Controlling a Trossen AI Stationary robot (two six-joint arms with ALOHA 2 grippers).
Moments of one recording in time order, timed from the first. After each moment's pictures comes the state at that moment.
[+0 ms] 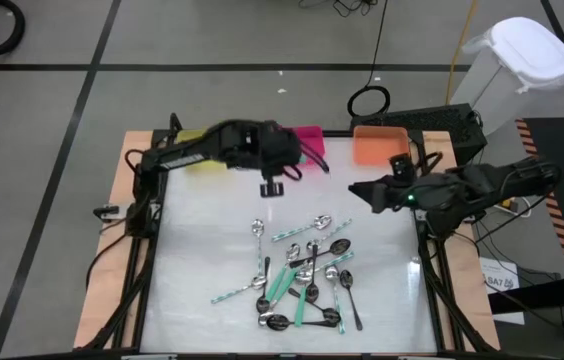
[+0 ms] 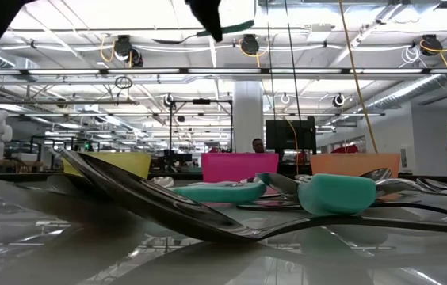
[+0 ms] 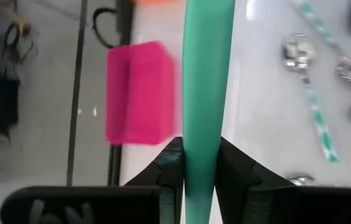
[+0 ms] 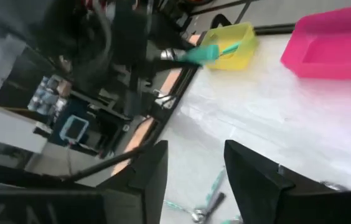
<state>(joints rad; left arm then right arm) 0.12 2.01 2.36 -1.45 -0.34 0.15 0.30 0.98 1.21 -0.72 0.57 1.18</state>
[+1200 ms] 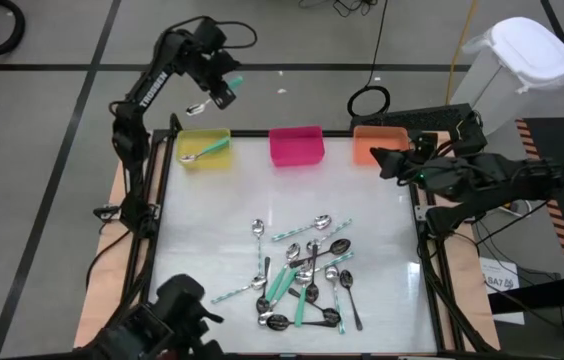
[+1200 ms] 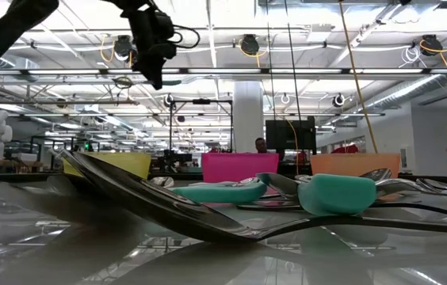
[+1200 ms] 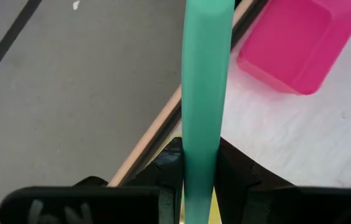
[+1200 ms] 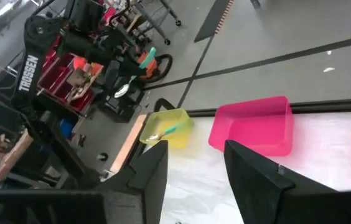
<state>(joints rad) 0.95 2.01 2.36 -1.53 0.10 0.31 0.20 0.91 1.21 -0.85 0.87 1.19</state>
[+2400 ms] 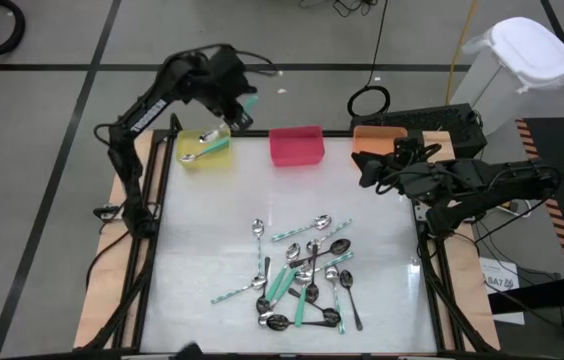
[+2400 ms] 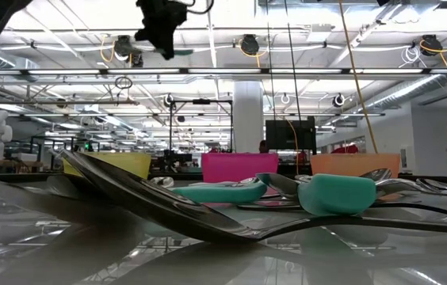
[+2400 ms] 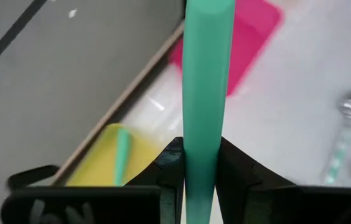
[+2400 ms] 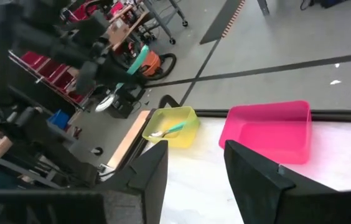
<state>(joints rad) 0.59 1.86 2.32 -1.57 -0.04 -0.07 0.19 1.02 1.21 -0.70 0.87 1.07</state>
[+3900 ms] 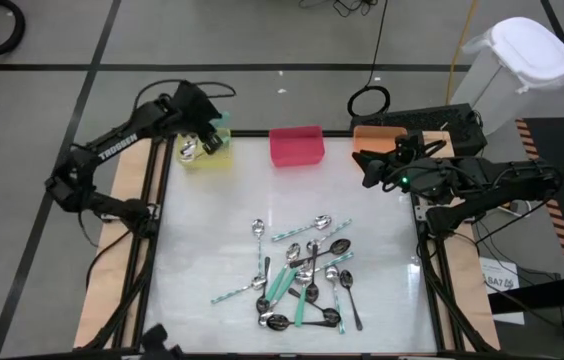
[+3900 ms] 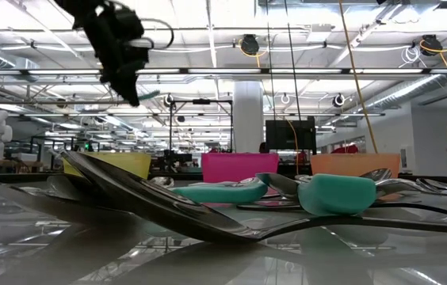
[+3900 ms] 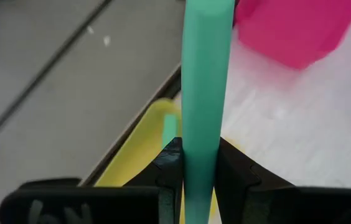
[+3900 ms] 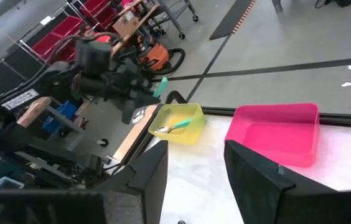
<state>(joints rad) 0.87 1.34 1.17 -0.77 0.00 0.24 0.18 1.00 1.21 -0.67 0.81 1.01</state>
